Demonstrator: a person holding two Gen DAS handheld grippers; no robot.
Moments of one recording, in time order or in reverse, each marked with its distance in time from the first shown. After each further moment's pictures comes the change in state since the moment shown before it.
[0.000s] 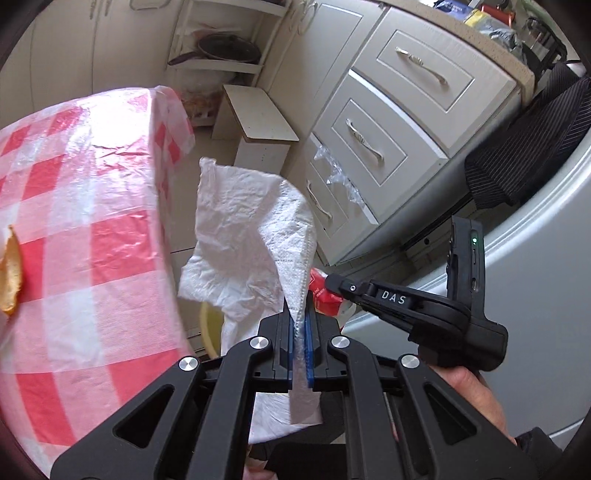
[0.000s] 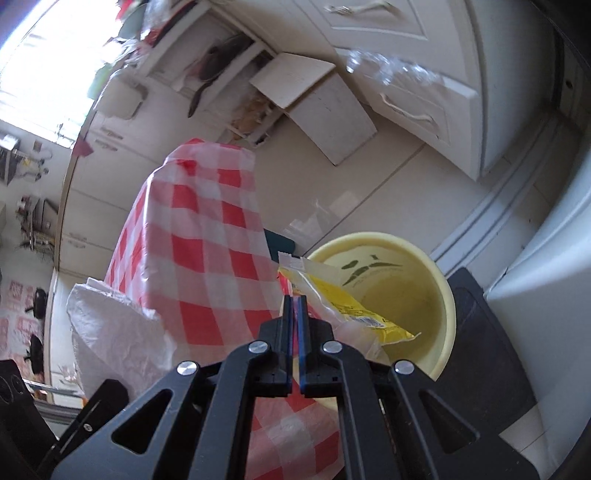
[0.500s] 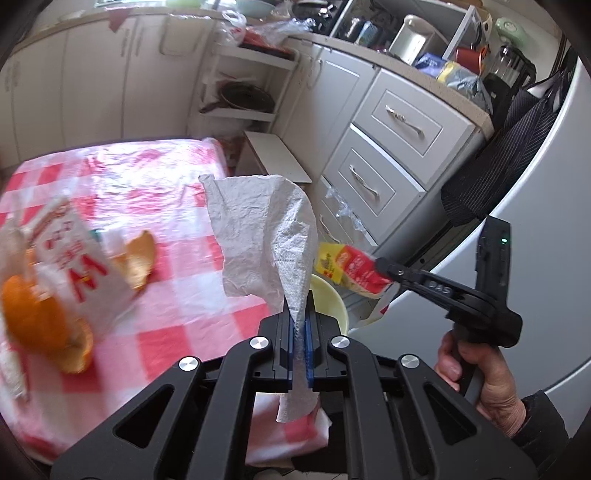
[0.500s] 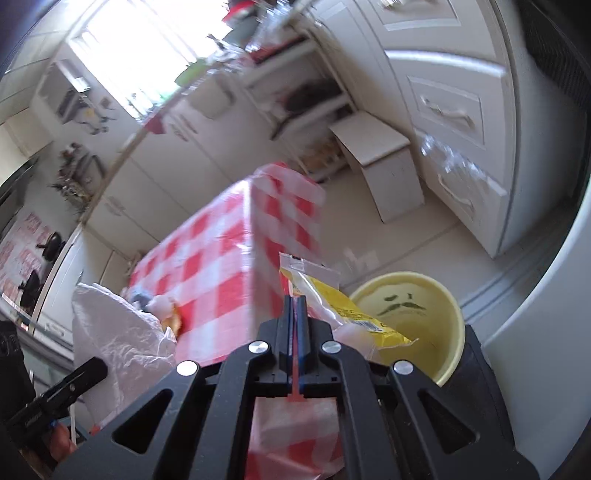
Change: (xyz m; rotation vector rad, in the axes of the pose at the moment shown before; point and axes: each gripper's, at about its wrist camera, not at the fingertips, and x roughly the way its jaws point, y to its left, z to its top) left arm -0.159 0.052 -0.039 0.035 -0.153 0.007; right arm -0.069 0.089 -0.052 -0.287 -0.176 0.042
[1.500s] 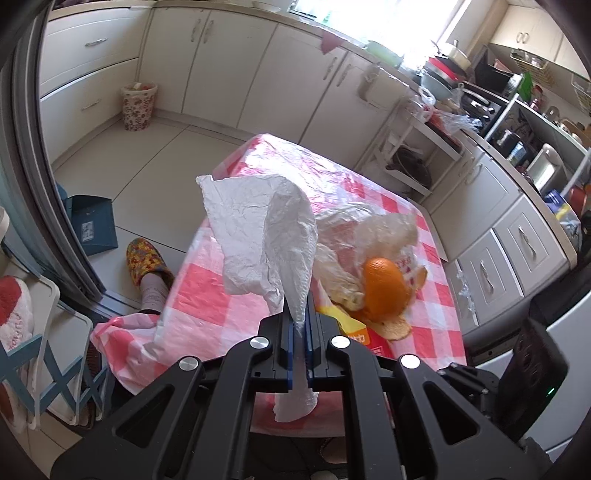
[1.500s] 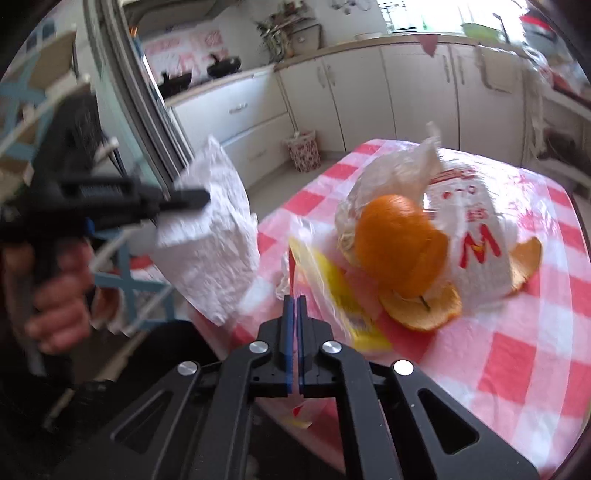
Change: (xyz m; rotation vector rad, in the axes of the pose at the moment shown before) left arm -0.212 0.287 -0.092 -0.412 -0.190 0.327; right arm 0.050 0.290 -0.179 -0.737 0.199 0.442
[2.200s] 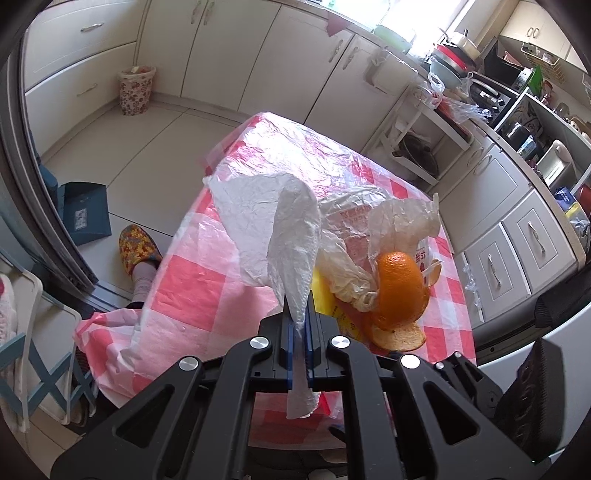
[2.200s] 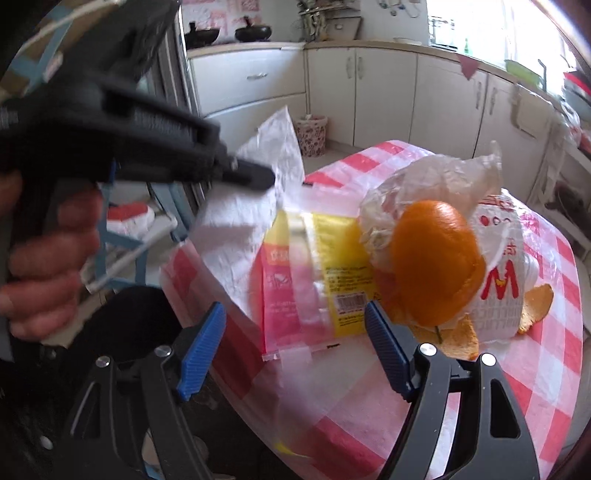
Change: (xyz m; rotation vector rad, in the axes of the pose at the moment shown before) left arm 0.044 0.007 0.006 -0.023 0.051 0.024; right arm 0.068 0.038 -0.003 -0.275 0.106 -0.127
